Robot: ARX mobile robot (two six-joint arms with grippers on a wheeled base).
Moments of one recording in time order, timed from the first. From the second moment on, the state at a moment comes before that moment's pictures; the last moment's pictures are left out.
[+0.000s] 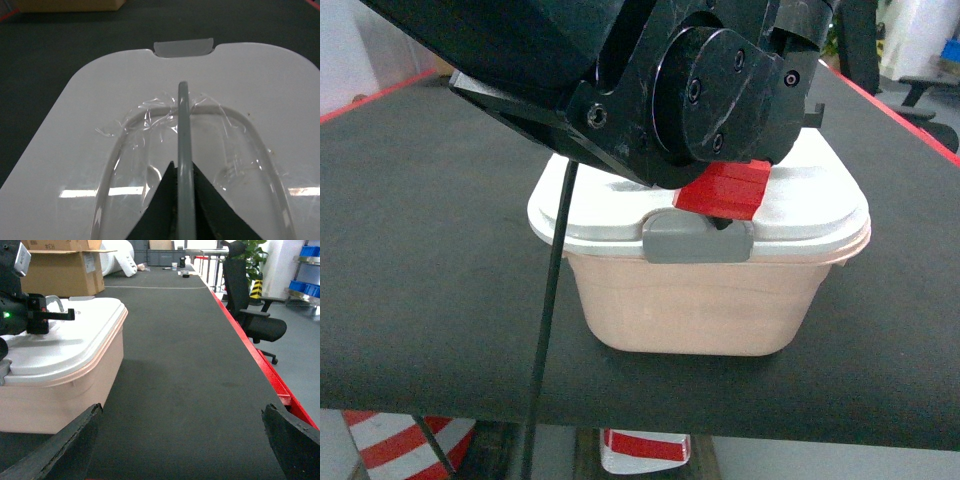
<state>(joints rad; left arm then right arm) -0.68 2.12 1.41 0.41 -0.69 -0.15 0.00 0.00 0.01 -0.01 0.00 0.00</state>
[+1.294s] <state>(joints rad) -0.51 1.55 1.02 0.63 -0.70 -0.01 0.00 0.00 0.01 -0.01 0.00 0.00</state>
